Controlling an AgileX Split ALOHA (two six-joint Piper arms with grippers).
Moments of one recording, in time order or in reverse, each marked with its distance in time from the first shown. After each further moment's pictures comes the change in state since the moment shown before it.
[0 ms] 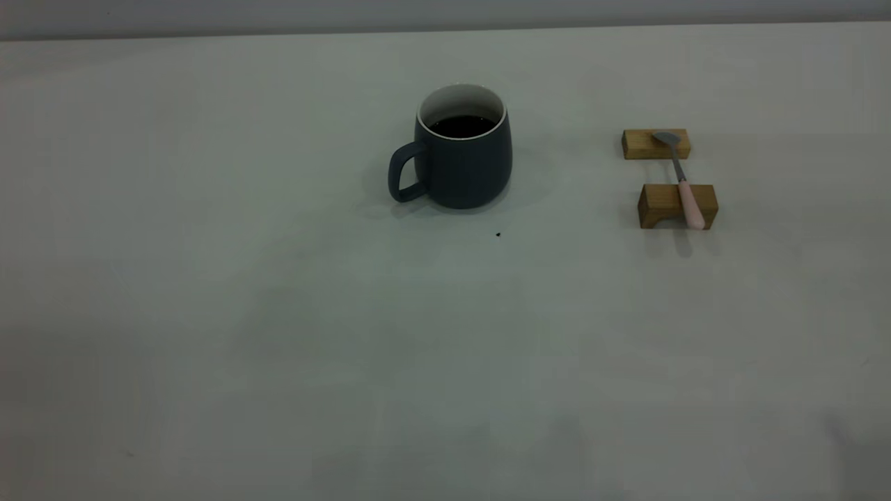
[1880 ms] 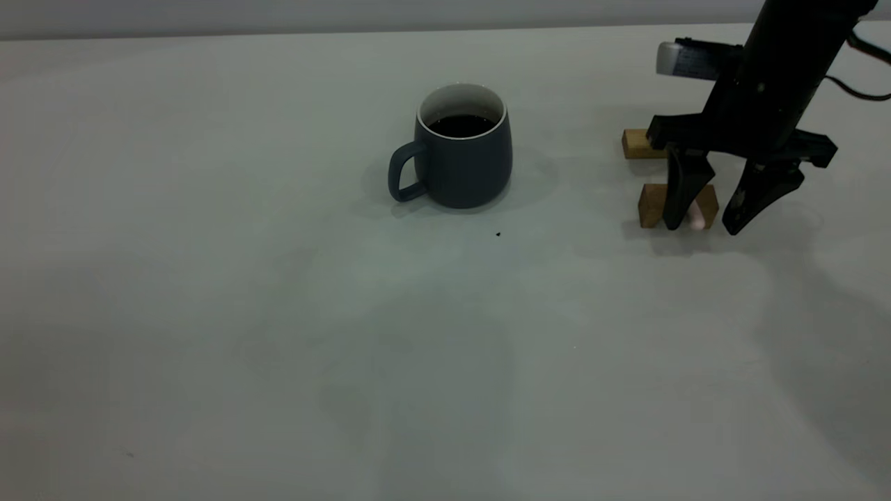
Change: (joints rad) left arm 0.000 0.000 0.000 0.000 0.001 0.000; right arm 0.090 1.742 -0.945 0.113 0.052 -0.008
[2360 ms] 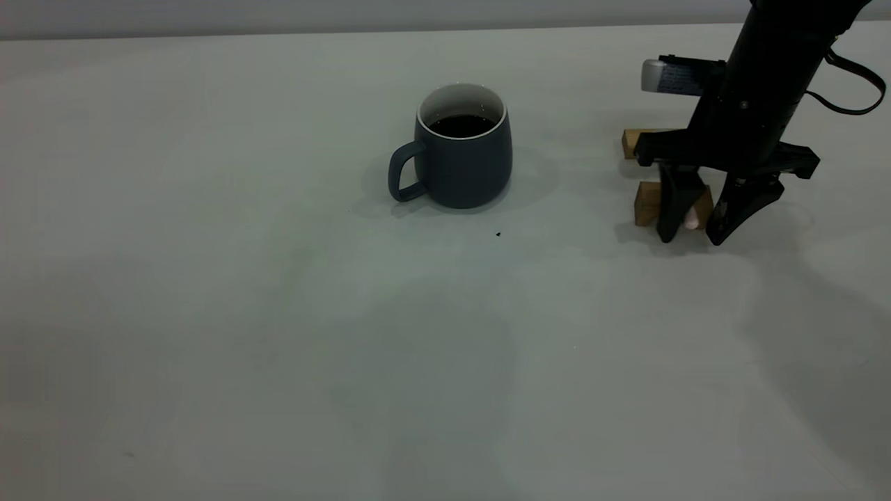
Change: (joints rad) left arm 0.000 0.000 0.000 0.000 0.000 0.000; right arm 0.018 0.037 -0.024 -0.018 -0.002 -0.006
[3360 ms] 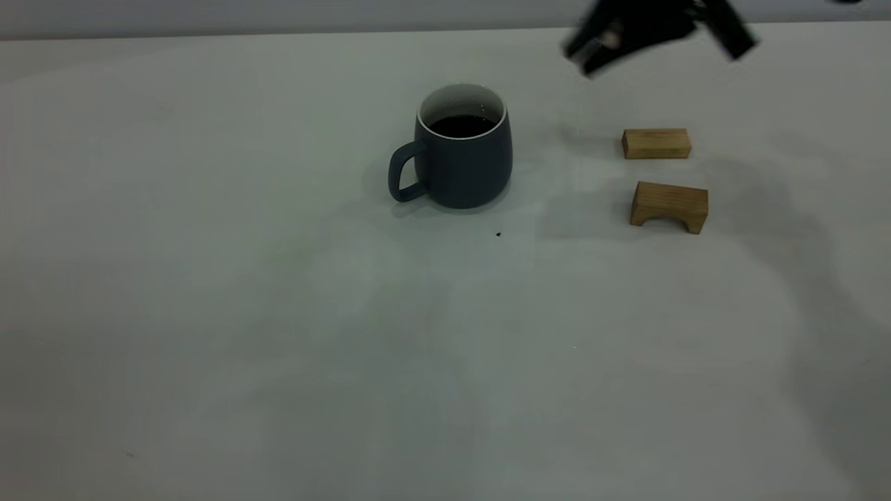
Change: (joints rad) left arm 0.000 0.000 0.000 0.000 0.000 0.000; right arm -0.030 -0.222 -0.001 0.800 0.410 -0.217
